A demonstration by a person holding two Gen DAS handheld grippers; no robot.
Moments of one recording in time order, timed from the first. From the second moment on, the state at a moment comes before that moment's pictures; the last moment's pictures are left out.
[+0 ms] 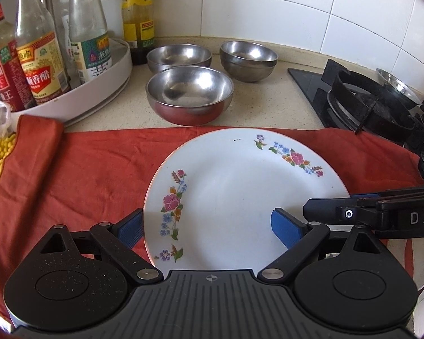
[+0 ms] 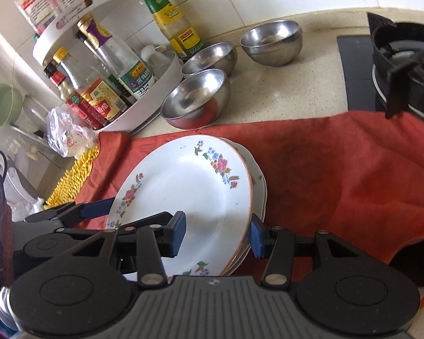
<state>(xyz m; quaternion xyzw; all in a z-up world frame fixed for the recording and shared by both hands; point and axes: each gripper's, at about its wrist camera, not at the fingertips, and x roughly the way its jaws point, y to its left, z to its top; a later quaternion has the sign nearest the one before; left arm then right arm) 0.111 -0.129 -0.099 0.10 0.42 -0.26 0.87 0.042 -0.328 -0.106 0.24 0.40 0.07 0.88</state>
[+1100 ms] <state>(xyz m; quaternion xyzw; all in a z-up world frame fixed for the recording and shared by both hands) 0.209 -0.102 -0.074 0.08 0.38 -0.28 0.88 0.115 -0.321 -0.075 0.19 0.37 0.00 0.91</state>
